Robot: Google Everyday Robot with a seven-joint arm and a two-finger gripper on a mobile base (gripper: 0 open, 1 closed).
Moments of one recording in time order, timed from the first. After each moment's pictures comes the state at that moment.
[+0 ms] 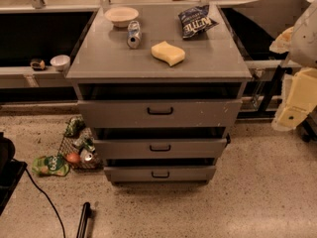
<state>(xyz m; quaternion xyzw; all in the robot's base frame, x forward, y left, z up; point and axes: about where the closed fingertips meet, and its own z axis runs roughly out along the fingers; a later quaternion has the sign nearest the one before) 0.438 -0.216 0.977 -0.60 0.78 -0.04 0.16</state>
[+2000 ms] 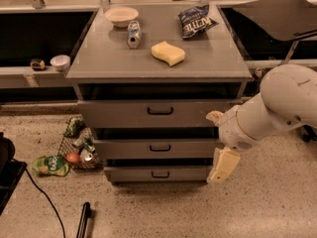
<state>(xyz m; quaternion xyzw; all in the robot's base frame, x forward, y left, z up) 0.457 -0.135 0.761 -0.65 0.72 0.08 0.22</state>
